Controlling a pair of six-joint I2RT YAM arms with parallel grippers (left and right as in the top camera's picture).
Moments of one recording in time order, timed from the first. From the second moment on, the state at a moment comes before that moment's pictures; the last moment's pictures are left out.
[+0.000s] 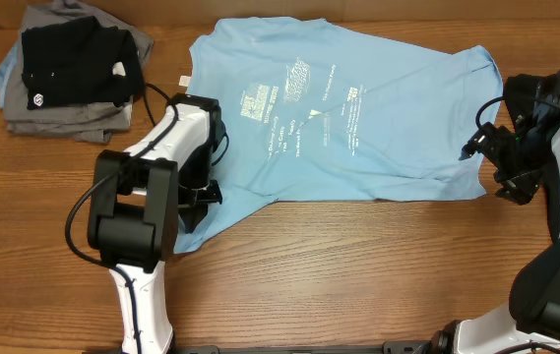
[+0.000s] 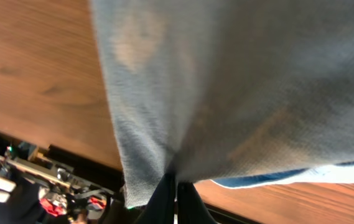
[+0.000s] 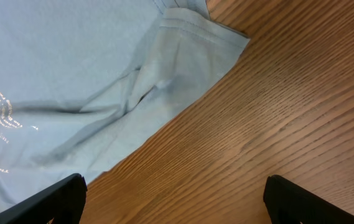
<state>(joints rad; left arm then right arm) -0.21 2.17 1.52 -1.54 -0.08 -0.50 -0.33 1.75 1.50 -1.30 -0.17 0.43</state>
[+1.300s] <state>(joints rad) -0.21 1.73 1.52 -1.42 -0.06 -0.49 -0.33 1.75 1.30 -1.09 -0.17 0.44</state>
